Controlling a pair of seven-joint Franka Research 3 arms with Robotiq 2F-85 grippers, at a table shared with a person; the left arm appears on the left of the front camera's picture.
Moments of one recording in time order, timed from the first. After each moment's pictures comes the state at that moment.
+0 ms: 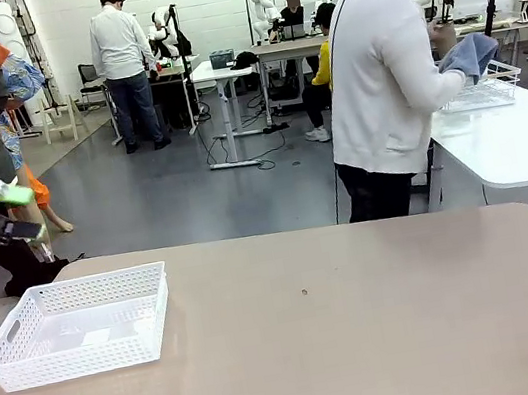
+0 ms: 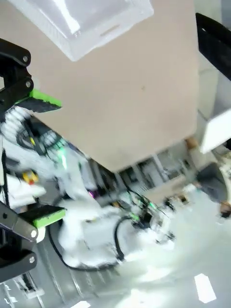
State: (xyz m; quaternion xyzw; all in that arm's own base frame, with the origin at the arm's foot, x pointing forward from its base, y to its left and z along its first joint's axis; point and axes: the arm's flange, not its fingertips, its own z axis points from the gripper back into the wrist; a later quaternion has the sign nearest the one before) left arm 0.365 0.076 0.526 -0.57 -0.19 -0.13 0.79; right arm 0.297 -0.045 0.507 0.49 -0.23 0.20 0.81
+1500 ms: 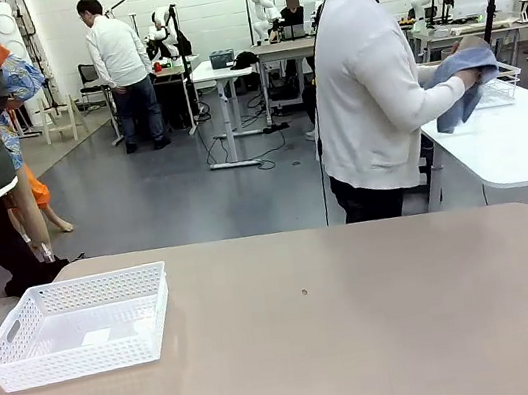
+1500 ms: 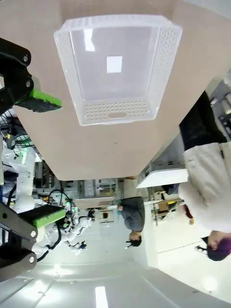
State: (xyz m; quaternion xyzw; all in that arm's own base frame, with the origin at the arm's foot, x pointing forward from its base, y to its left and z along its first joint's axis) left arm 0.322 0.240 0.470 -0.54 -0.22 0.12 0.80; right arm 0.196 -0.257 0.448 0.55 -0.31 -0.01 0.77
